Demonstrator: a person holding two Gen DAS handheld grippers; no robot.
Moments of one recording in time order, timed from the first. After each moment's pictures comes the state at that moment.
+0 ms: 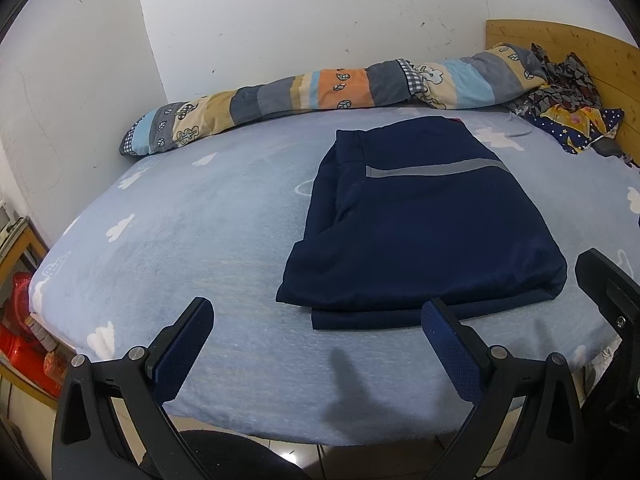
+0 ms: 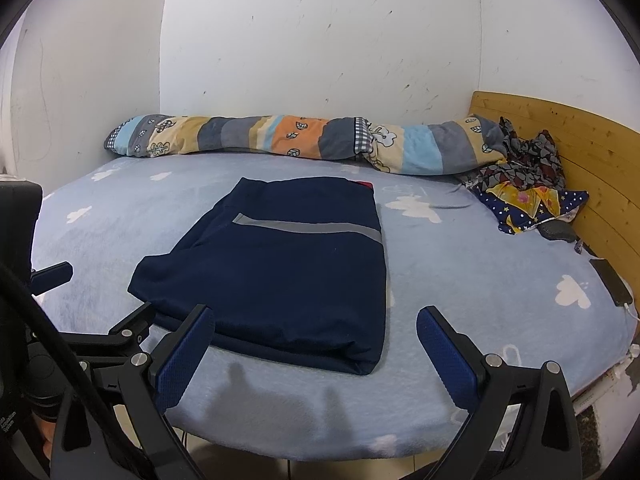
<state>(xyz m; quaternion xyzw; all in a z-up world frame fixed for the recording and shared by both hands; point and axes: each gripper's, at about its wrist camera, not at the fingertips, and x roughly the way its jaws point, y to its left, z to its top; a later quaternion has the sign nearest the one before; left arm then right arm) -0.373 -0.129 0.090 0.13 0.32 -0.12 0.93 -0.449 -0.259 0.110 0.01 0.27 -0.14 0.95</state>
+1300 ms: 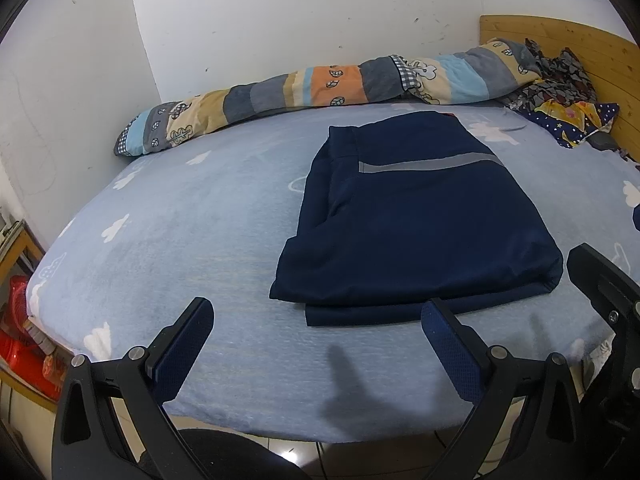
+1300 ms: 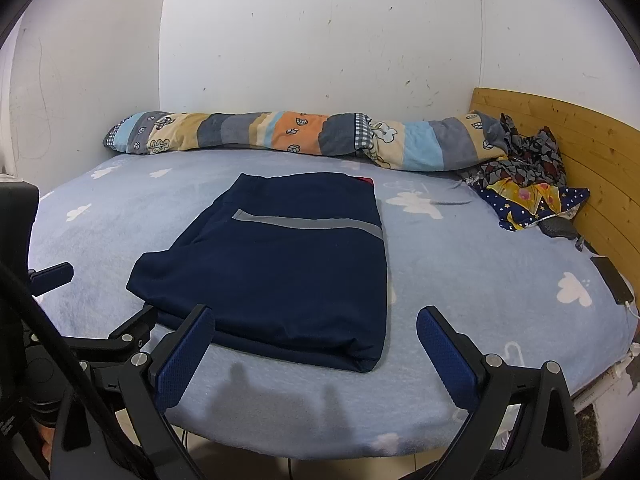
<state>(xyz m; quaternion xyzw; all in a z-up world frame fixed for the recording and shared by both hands) -0.374 -0.129 0.088 0.13 0.33 -0.13 0.93 -0.448 -0.260 0.105 0.01 0.28 -0.14 0.95</state>
